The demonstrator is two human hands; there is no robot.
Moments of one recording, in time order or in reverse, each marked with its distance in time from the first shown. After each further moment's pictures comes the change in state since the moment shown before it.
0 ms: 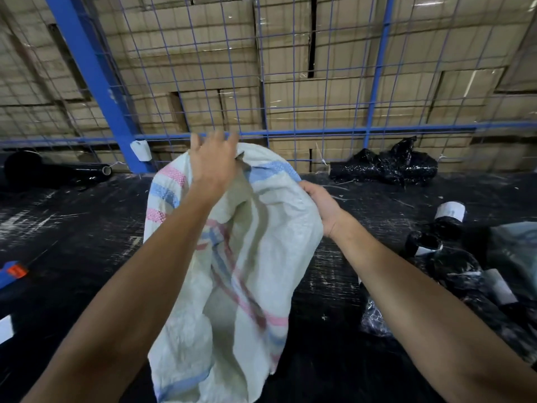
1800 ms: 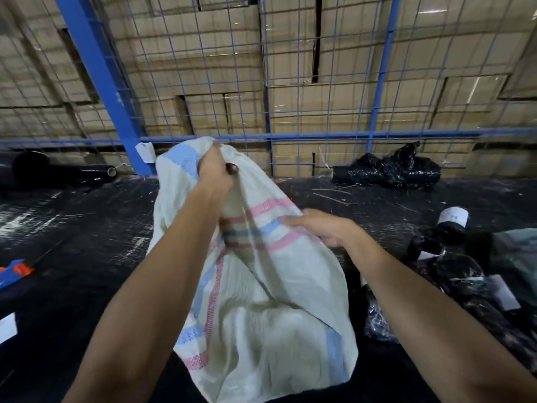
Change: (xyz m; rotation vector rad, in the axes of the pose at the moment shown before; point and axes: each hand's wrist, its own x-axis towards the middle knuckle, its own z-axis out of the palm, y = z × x) left_hand -0.003 0.010 -0.012 -2.056 -0.154 -1.087; right_hand 0.001 0.016 -0.017 -0.731 0.027 0.056
